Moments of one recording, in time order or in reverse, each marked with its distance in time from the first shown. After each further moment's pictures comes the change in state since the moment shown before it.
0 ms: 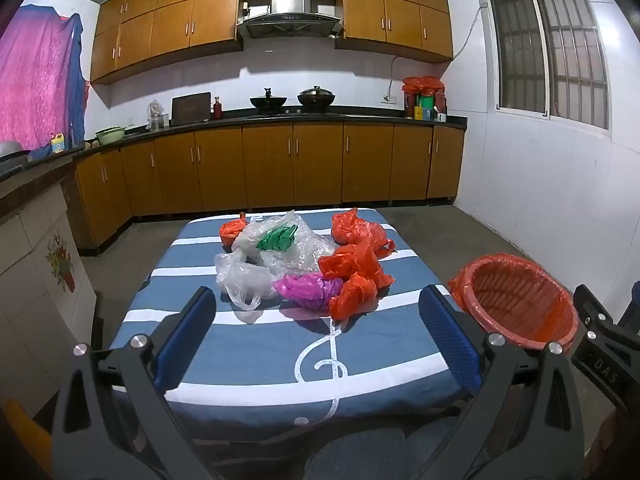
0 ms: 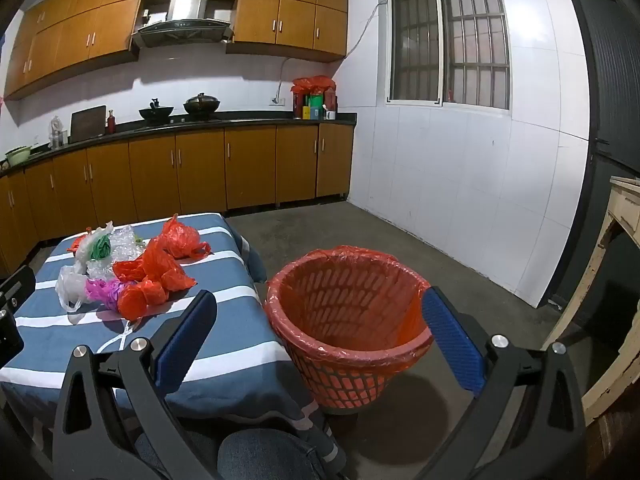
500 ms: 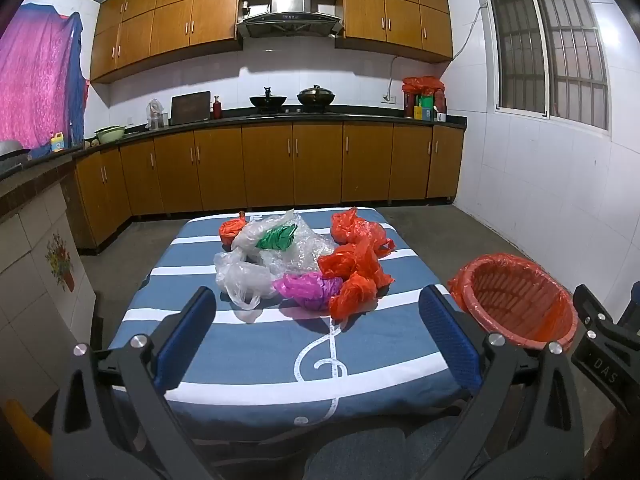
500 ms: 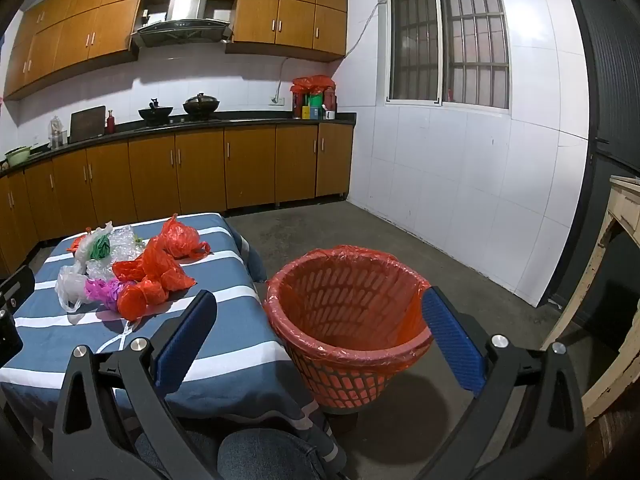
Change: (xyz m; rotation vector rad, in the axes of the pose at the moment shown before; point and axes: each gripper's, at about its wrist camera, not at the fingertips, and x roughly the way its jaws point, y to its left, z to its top) left arm 0.000 0.000 0.000 -0.005 0.002 -0.003; right arm 0.001 0.000 0.000 0.000 -0.002 0.000
